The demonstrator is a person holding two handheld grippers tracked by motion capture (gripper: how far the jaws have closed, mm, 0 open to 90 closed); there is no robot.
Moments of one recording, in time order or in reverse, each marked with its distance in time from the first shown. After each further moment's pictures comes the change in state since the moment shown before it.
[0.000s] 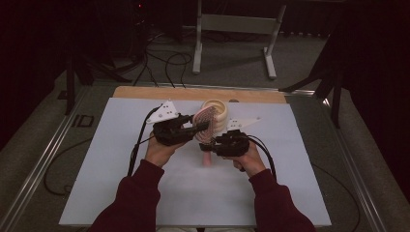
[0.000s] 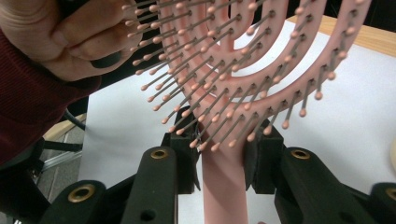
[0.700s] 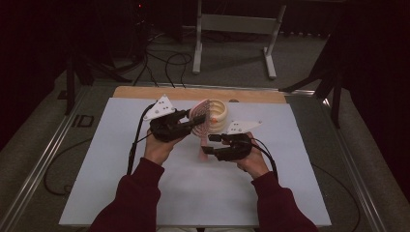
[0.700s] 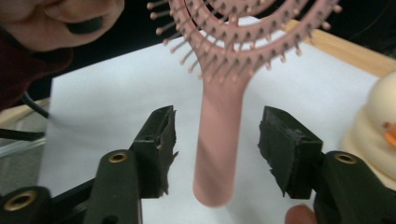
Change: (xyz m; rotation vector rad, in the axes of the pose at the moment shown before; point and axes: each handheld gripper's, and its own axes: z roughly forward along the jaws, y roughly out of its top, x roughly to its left) left arm 0.007 0.006 -0.008 -0.039 0.076 -0.029; right arm 0.013 0.000 -0.010 0.036 -0.149 -0.111
